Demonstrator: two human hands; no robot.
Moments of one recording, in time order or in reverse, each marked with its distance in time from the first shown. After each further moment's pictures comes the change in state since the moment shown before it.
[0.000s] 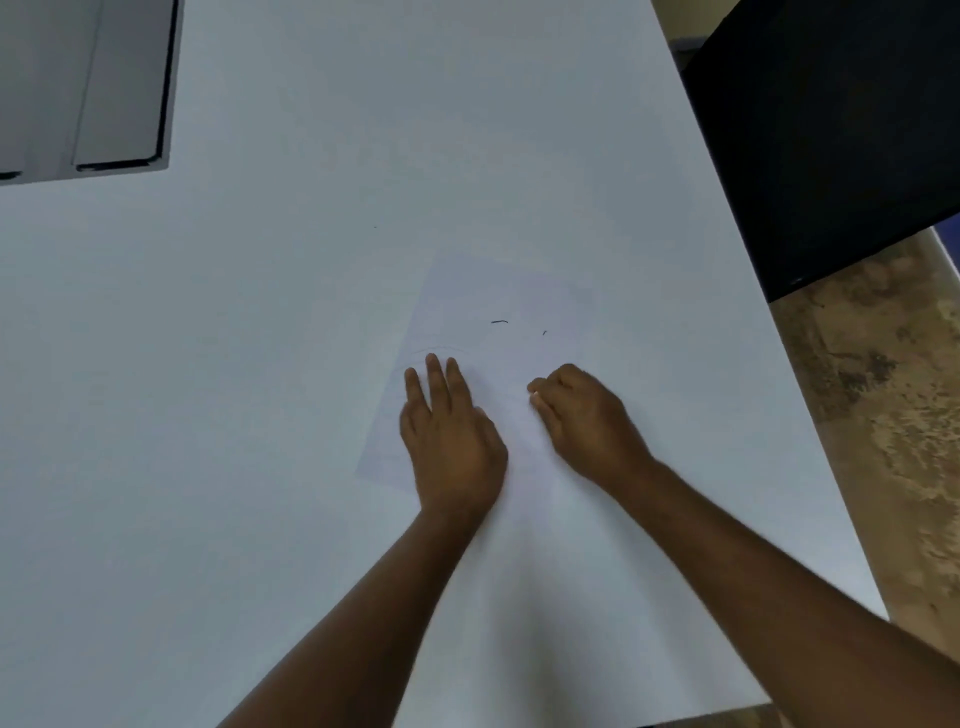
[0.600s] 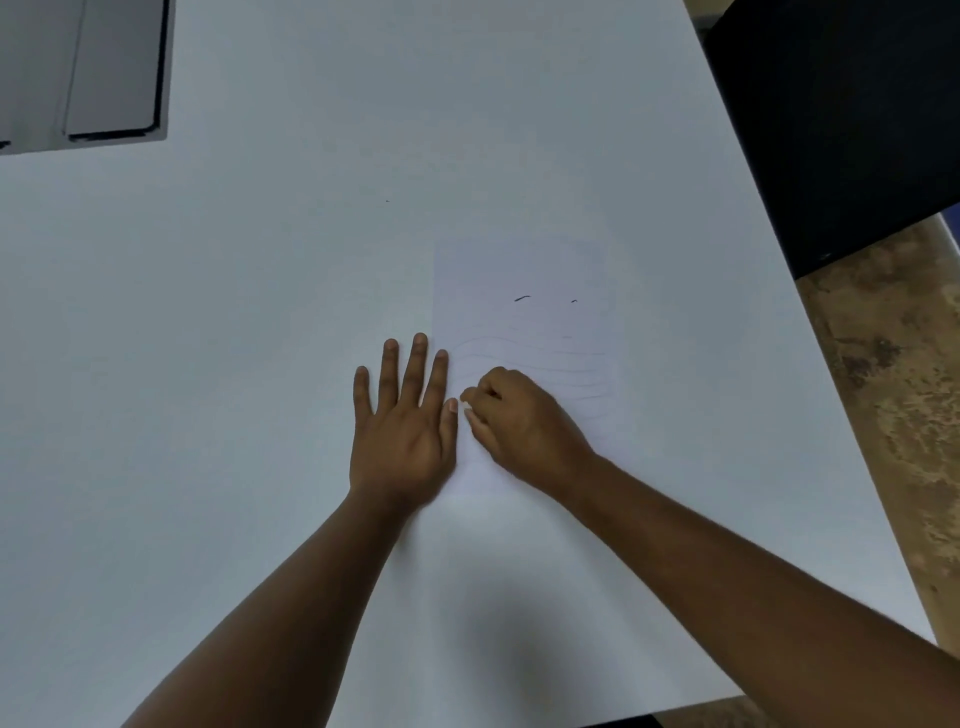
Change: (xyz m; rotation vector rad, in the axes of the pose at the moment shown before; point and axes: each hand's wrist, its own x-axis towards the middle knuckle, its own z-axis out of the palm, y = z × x) left_hand 0.016 -0.097 -0.012 0.343 -0.010 0.342; right_hand 0.007 -0.057 0.058 -0.031 -0.078 -0.224
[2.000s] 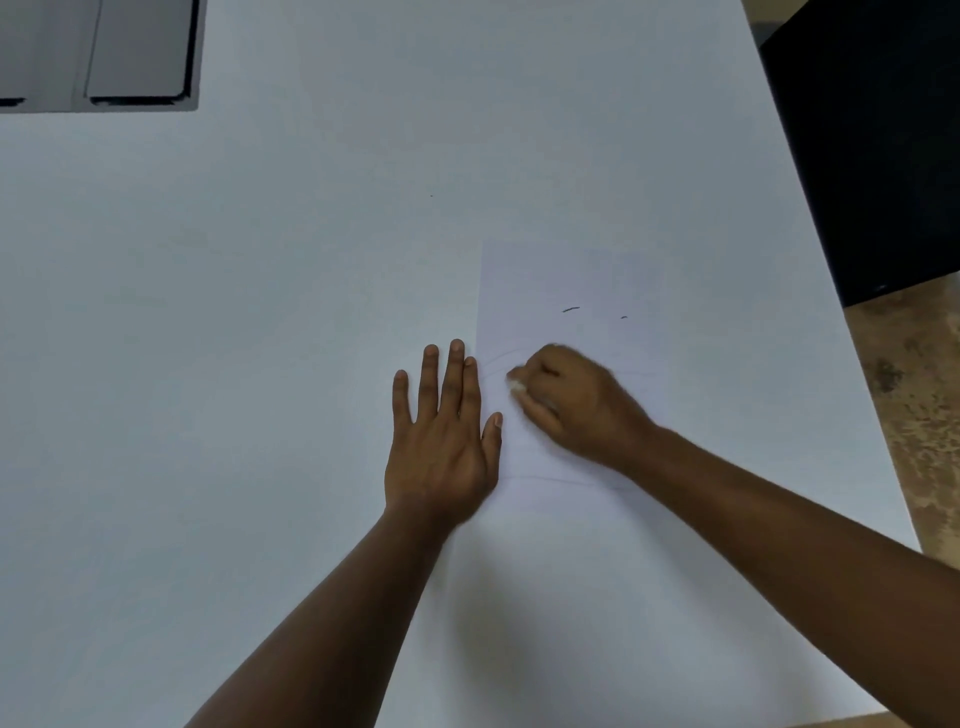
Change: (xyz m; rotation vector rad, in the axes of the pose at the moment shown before) left_hand 0.001 0.001 0.000 -0.036 0.006 -0.017; right_hand 0.034 0.017 -0.028 0.003 -0.024 -0.126
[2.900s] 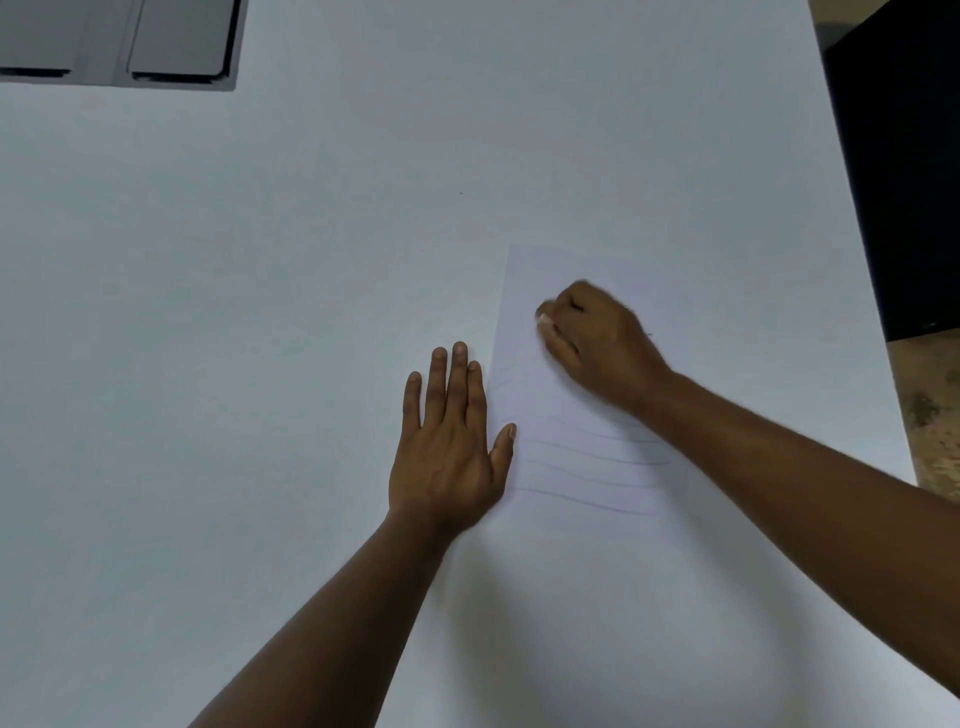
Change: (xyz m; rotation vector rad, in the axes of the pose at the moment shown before) left_hand 0.001 0.002 0.000 0.000 0.001 -0.048; right_hand 0.057 0.038 -0.016 -0.063 0.056 0.008
